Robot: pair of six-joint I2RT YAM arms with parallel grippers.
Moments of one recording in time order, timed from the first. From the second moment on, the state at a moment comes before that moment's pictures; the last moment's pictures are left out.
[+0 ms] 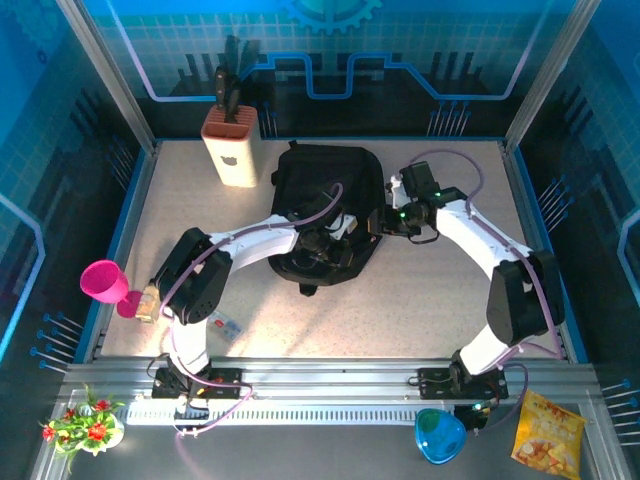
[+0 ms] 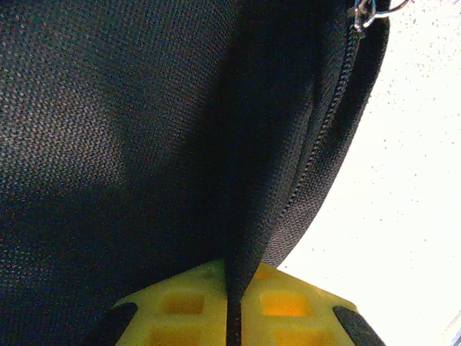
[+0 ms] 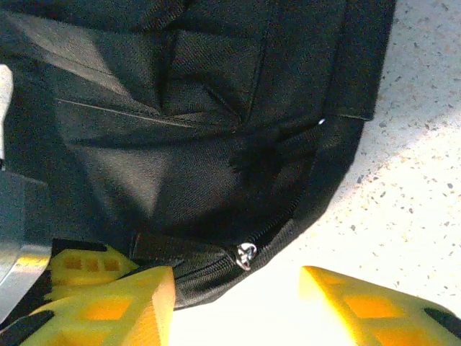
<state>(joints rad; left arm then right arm) -0.68 1.90 1.33 -0.52 0.33 -0.36 0.31 1.62 1.23 -0.69 -0.29 0.31</state>
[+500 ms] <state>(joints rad) -0.68 1.90 1.33 -0.52 0.33 -0.38 0.35 1.71 1.28 -0.70 -0.25 0.22</state>
